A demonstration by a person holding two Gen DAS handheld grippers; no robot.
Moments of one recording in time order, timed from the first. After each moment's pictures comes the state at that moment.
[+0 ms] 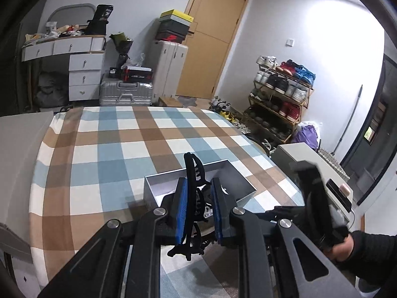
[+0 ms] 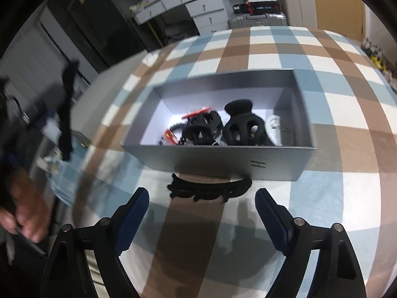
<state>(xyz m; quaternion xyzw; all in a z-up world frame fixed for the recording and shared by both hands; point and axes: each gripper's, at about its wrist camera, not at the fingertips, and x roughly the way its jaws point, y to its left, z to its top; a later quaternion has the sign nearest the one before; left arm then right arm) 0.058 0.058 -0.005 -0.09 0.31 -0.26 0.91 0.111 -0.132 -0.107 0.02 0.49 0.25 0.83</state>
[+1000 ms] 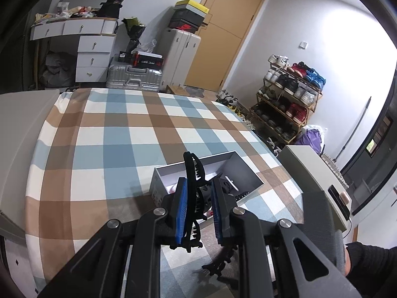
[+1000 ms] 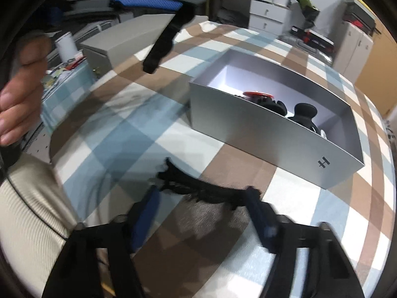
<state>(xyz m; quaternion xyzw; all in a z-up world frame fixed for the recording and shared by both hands) 0.064 0.077 -0.012 -0.12 0.35 -0.24 0.90 0.059 -0.075 -0.121 -0.20 0.45 0.31 0.81</state>
